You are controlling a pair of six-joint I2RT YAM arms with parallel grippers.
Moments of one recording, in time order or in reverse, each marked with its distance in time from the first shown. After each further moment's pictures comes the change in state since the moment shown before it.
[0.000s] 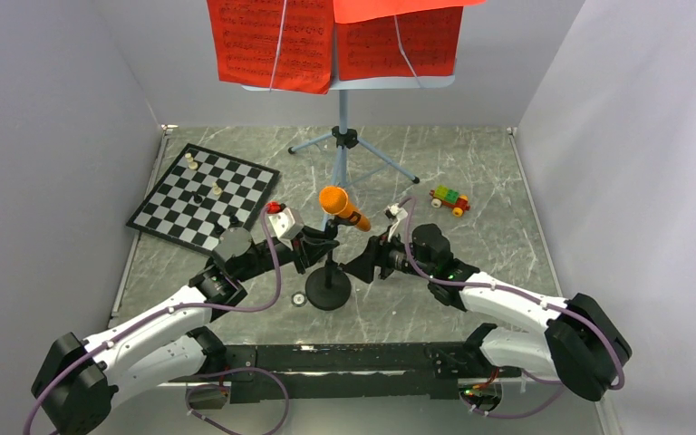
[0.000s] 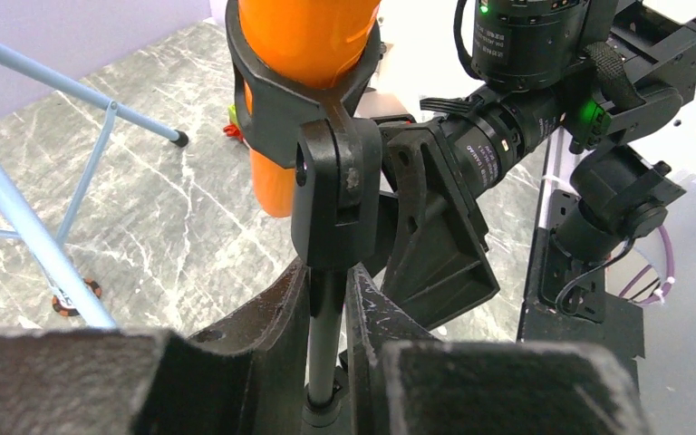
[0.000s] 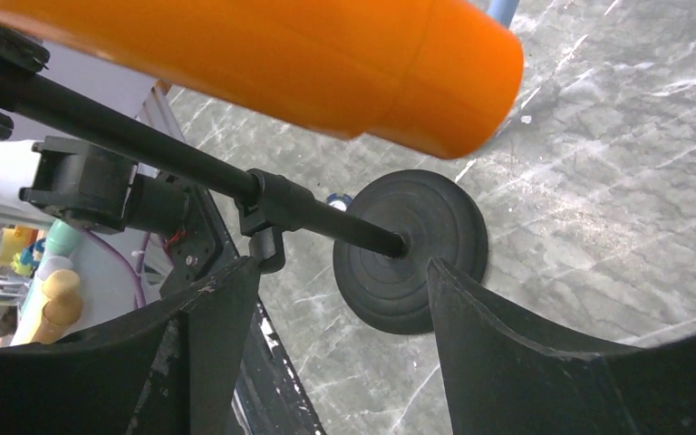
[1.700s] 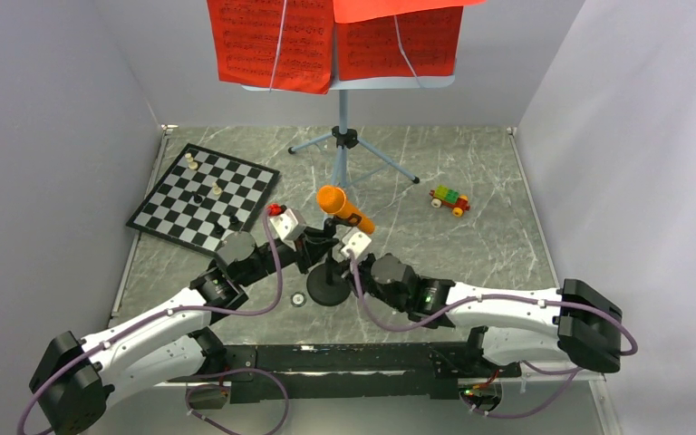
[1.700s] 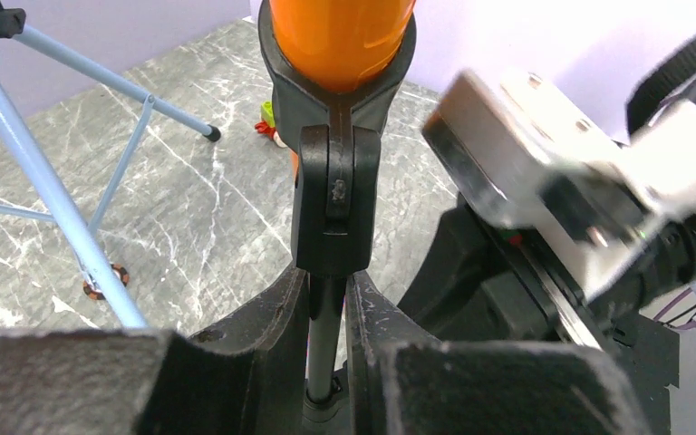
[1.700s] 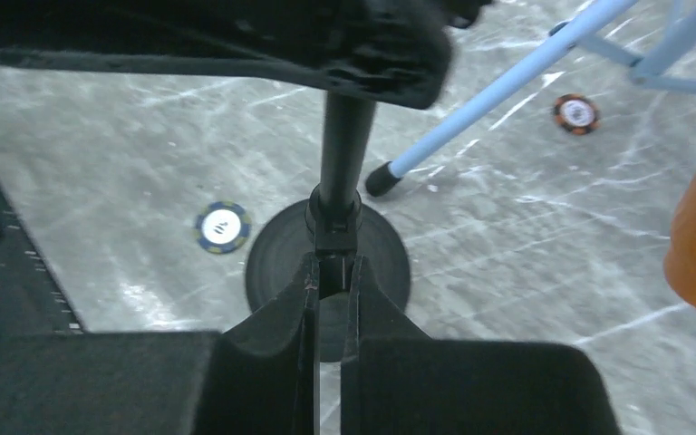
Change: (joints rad) left arm -0.053 -0.014 0.000 -0.029 -0.151 0.025; right arm 0.428 0.056 0.123 -0.089 0.632 -0.454
